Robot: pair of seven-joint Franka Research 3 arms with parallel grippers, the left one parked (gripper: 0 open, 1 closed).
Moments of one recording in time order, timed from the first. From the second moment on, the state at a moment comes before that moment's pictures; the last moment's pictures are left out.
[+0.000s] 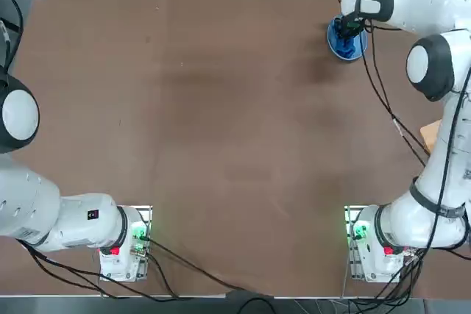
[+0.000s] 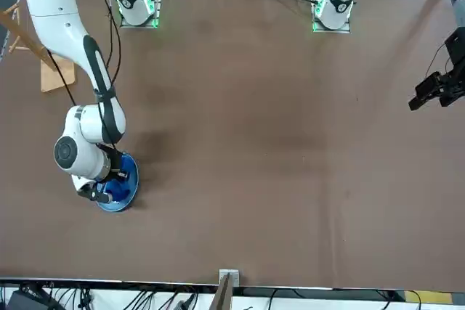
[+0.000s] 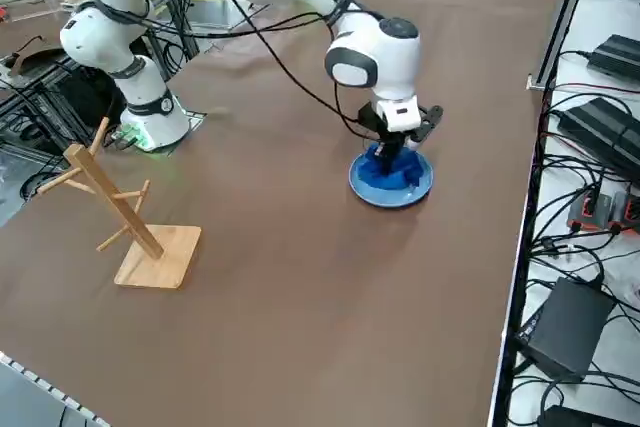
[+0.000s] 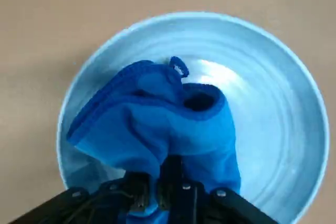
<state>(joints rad) 0.06 0.75 0.00 -1.56 0.01 2.31 0.28</state>
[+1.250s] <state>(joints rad) -0.08 0.78 0.07 -1.50 0.03 2.24 0.15</state>
